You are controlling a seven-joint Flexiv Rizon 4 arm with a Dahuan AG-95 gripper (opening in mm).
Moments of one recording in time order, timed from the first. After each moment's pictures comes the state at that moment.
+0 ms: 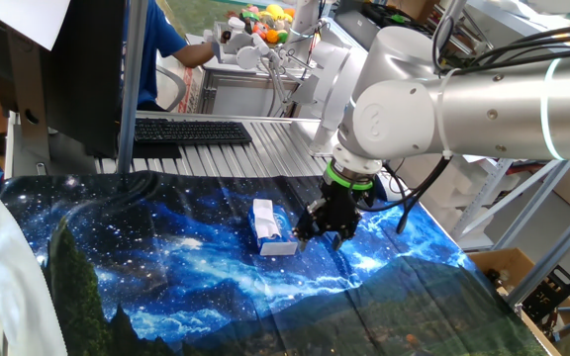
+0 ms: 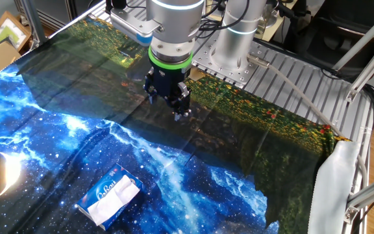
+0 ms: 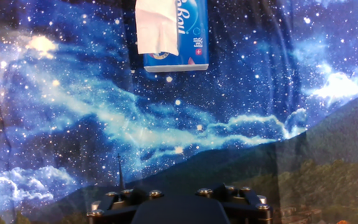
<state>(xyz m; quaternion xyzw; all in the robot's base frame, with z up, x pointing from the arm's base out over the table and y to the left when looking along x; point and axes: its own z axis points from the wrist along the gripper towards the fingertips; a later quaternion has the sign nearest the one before) 0.500 0.000 0.170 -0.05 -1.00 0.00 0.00</state>
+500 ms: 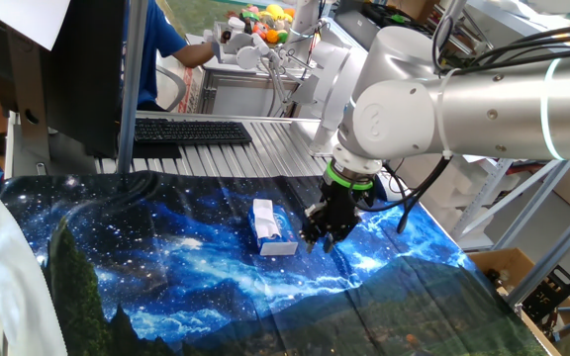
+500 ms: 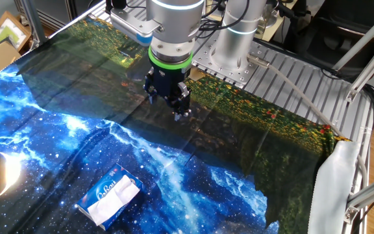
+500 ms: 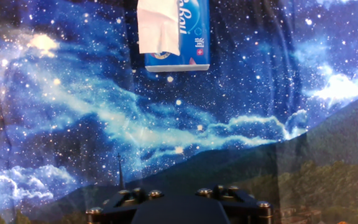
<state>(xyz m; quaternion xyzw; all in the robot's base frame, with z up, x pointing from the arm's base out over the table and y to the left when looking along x) 0.500 0.000 0.170 -0.05 -1.00 0.00 0.00</state>
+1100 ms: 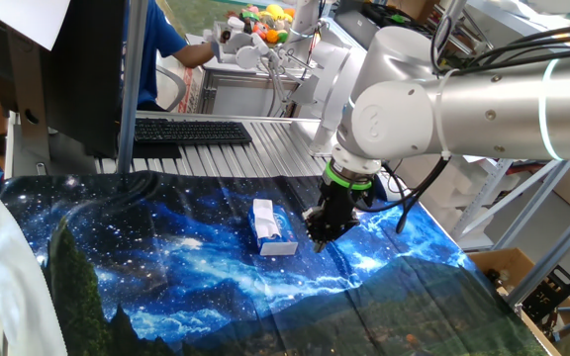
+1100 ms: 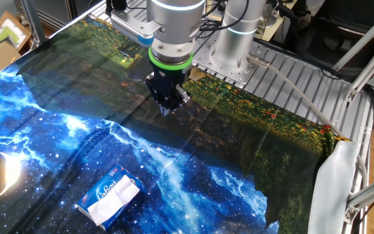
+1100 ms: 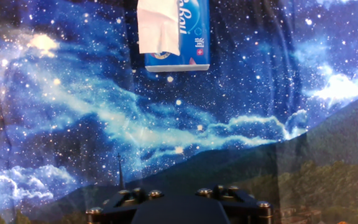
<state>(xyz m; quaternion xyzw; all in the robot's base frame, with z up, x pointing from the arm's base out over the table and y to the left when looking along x) 0.506 0.000 0.169 -0.05 -1.00 0.00 0.00</state>
